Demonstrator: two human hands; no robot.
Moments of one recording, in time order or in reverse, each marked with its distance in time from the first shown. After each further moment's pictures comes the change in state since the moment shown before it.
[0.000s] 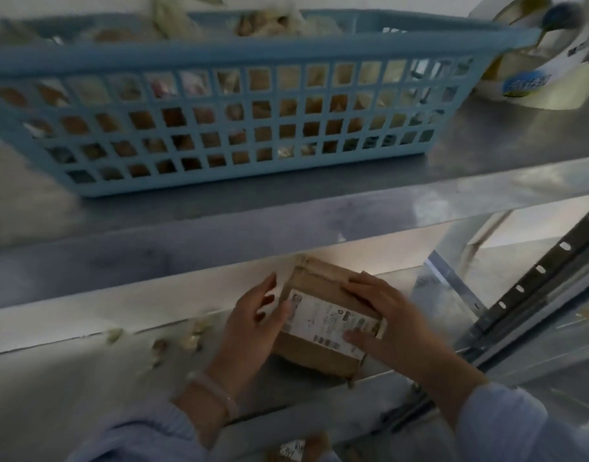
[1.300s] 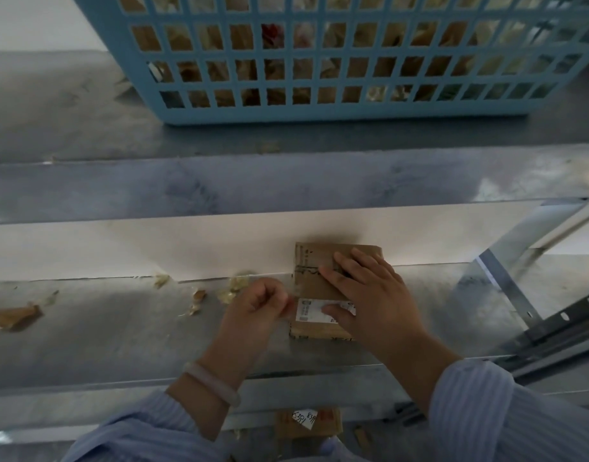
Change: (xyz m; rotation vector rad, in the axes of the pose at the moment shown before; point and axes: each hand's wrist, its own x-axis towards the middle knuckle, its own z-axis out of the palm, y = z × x) left_hand -0.040 -0.013 -0.030 -0.297 0.159 -0.113; right_hand 0.027 -0.046 0.051 -0.507 0.048 -0.321
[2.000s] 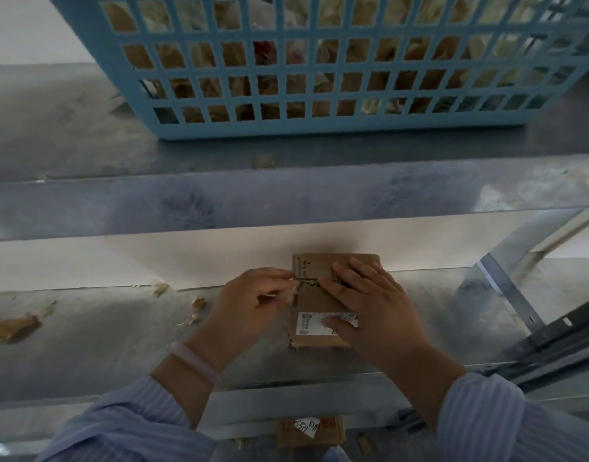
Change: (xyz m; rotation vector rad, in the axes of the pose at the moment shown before) left_hand 0.024 0.023 -0.019 0.697 -0.155 0.399; right_hand -0.003 0.003 0.002 0.050 -0.041 0.003
